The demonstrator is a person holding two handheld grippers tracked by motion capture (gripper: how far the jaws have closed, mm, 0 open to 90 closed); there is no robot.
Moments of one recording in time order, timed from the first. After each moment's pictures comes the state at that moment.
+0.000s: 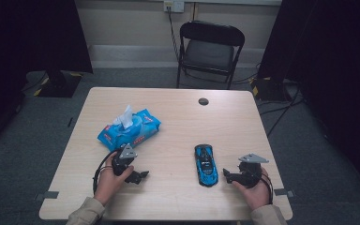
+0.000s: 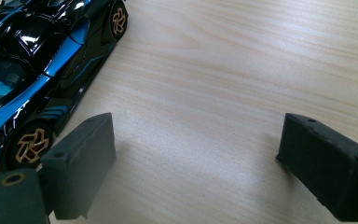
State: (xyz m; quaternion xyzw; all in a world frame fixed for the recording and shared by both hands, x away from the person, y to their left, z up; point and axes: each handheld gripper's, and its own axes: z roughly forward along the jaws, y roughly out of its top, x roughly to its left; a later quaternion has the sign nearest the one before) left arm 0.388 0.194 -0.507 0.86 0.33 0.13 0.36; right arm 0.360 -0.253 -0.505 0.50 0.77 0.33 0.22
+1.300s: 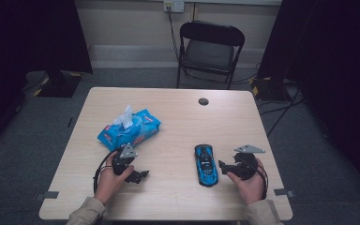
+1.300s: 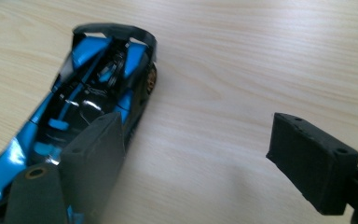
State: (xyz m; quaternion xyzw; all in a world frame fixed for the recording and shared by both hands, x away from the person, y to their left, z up) left arm 0.389 0.193 -0.507 0.86 0.33 0.13 0.36; right arm 0.370 -0.228 -0.468 0.52 0.76 0.34 0.20
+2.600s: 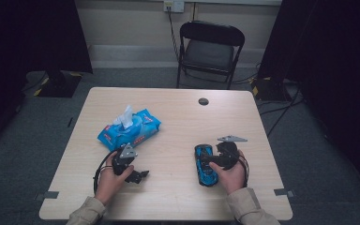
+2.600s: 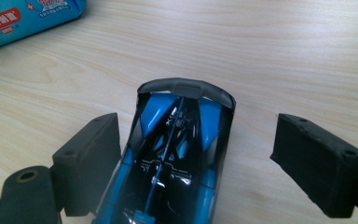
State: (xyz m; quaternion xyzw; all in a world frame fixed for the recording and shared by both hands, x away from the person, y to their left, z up) left arm 0.389 0.193 -0.507 0.86 0.33 0.13 0.36; right arm 0.399 -0.175 -0.461 0.53 0.75 0.37 0.16
